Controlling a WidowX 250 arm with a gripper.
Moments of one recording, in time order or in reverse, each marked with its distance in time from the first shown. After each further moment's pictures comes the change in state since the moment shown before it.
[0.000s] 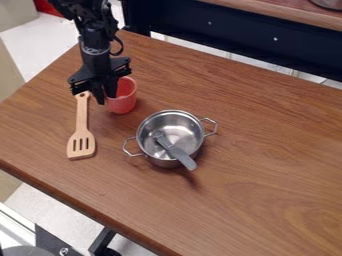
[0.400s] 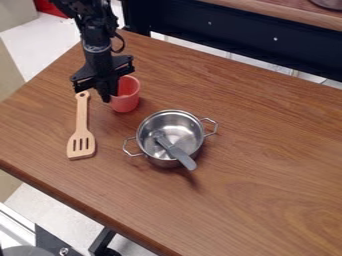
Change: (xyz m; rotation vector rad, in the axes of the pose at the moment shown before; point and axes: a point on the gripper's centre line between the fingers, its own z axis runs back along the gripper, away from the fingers) arm -0.002 -0.006 0.003 -0.029 0.032 -0.037
